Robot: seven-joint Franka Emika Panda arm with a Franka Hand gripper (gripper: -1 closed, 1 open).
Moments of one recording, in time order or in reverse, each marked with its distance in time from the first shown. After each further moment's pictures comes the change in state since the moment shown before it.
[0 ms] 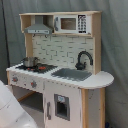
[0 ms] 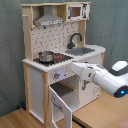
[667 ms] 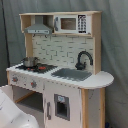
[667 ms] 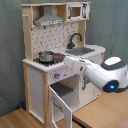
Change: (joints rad) arm -0.120 -0.123 0.007 0.199 0.104 0.006 -0.074
